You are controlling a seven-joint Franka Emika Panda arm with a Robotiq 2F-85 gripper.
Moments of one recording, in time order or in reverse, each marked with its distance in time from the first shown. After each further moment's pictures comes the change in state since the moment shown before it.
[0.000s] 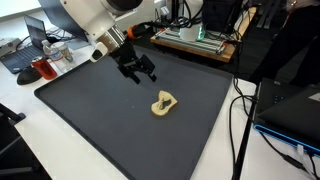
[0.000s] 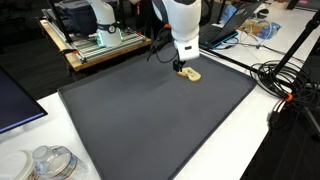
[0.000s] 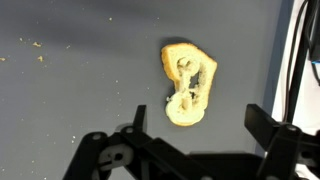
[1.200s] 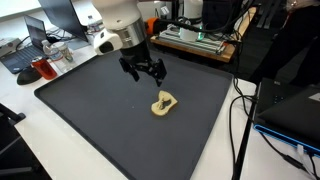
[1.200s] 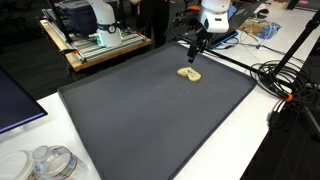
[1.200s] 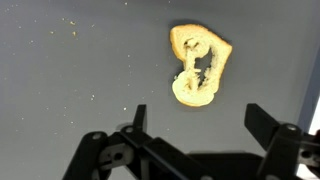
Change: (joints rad) arm 0.197 -0.021 -0.027 0.108 -0.405 -0.008 0.420
